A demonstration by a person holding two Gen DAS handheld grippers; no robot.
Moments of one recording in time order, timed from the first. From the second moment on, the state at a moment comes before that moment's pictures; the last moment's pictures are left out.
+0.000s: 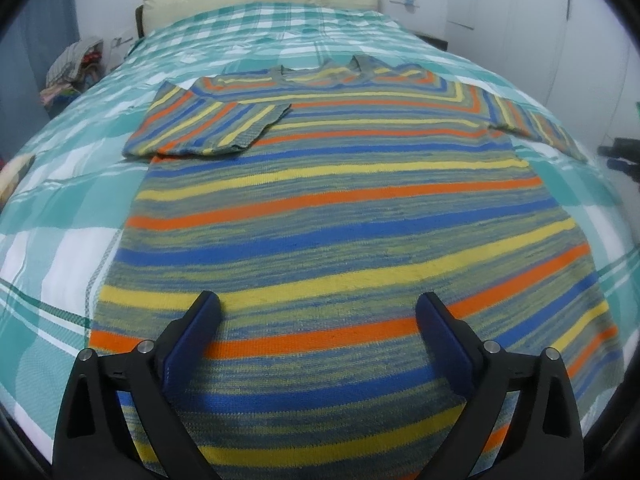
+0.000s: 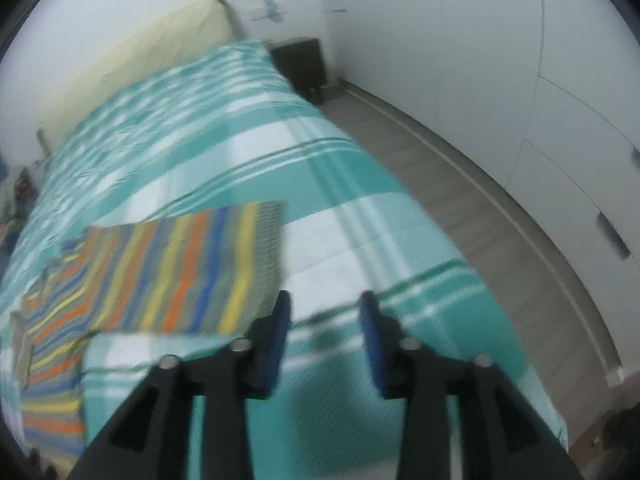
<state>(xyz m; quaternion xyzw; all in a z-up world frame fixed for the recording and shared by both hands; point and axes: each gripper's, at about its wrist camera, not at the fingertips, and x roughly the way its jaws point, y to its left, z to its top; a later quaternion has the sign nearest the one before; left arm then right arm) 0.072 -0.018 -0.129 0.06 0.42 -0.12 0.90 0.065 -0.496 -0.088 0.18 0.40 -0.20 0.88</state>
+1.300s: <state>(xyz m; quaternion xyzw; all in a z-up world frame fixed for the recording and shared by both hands) 0.246 0.113 -0.065 -0.04 0.42 -0.13 0.90 -0.017 -0.200 -0.137 -0.06 0.40 0.11 0.91</state>
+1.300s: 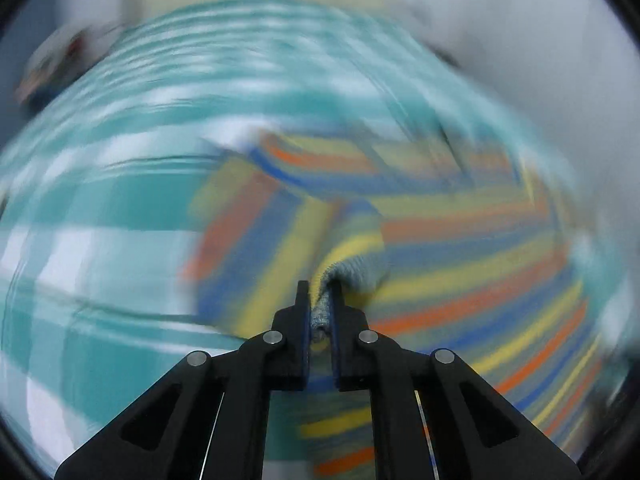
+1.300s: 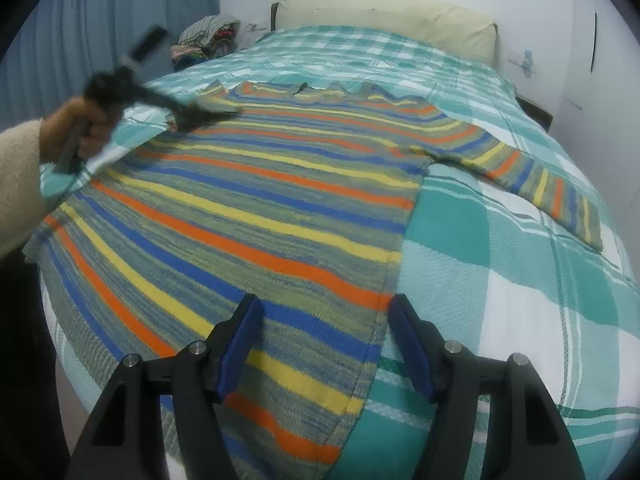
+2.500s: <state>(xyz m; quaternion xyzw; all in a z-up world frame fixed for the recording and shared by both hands) 0.162 0.304 -0.065 -0.23 0.32 0.20 0.90 -0.022 -0.224 -0.106 -0.05 0.32 0.06 0.94</state>
